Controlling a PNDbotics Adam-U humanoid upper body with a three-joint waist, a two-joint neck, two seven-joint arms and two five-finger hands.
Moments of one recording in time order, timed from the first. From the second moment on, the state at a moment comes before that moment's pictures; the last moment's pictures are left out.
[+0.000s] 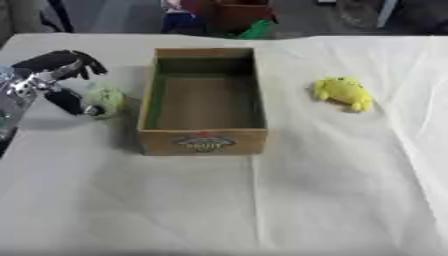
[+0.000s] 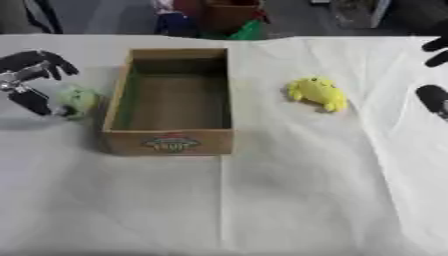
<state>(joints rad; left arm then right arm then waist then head) -0.72 0.67 -0.21 -1.03 -0.75 -0.13 -0.37 -0.30 -0.69 -0.05 -1.77 -0.21 -0.35 0.27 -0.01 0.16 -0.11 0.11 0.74</state>
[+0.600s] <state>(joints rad) -0.71 0.64 -0.18 -1.06 -0.77 -0.10 -0.18 -0.30 -0.68 -0.05 -1.76 -0.21 -0.36 0.27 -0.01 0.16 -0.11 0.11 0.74</state>
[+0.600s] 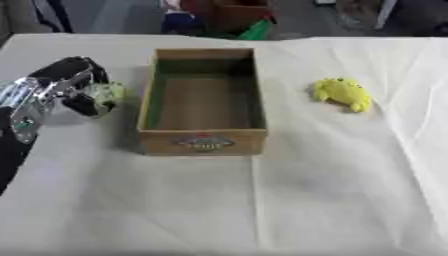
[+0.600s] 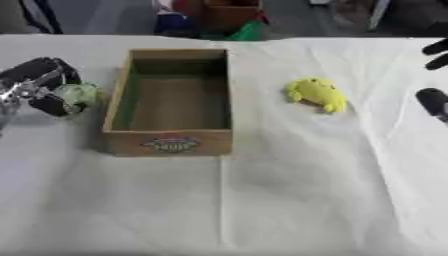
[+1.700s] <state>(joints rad) -0.82 0.51 -0.35 -1.25 -0.53 -0.13 -0.34 -0.31 -0.68 -0.04 -1.76 -0.22 -0.35 0.29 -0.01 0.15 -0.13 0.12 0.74</state>
